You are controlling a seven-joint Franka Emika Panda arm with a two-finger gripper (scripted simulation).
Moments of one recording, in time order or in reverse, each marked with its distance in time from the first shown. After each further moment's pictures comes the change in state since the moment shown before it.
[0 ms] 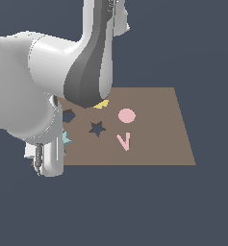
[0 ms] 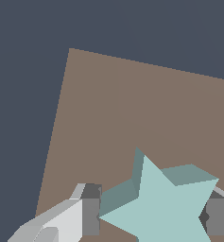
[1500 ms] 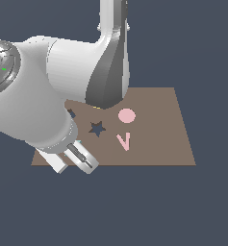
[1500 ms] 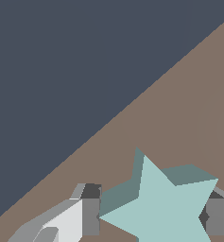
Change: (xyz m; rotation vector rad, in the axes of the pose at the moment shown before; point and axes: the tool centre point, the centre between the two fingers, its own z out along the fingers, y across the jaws) arm -0.033 -0.025 -0.001 -0.001 -0.001 -0.653
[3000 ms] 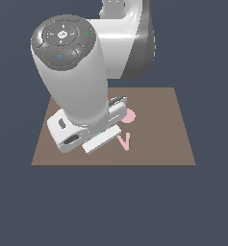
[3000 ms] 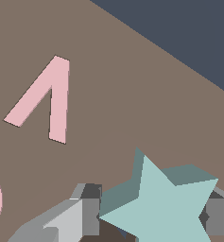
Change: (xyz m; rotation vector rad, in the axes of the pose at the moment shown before) arm -0.076 -0.024 -0.004 -0.001 -0.001 -1.307
